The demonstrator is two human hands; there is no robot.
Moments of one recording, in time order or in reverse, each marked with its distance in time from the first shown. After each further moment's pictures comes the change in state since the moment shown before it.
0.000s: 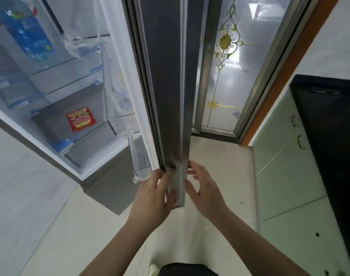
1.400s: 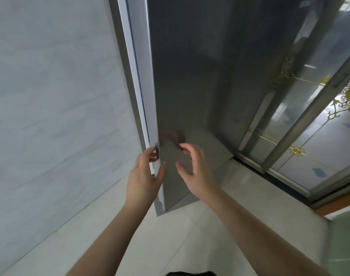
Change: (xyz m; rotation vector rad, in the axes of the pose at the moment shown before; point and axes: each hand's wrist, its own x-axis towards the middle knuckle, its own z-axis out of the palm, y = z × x) left_hand -0.039 -0.195 -0.143 -0.132 0.653 -0.593; right_hand 0.138 -0.171 0.206 0.142 -0.366 -0.255
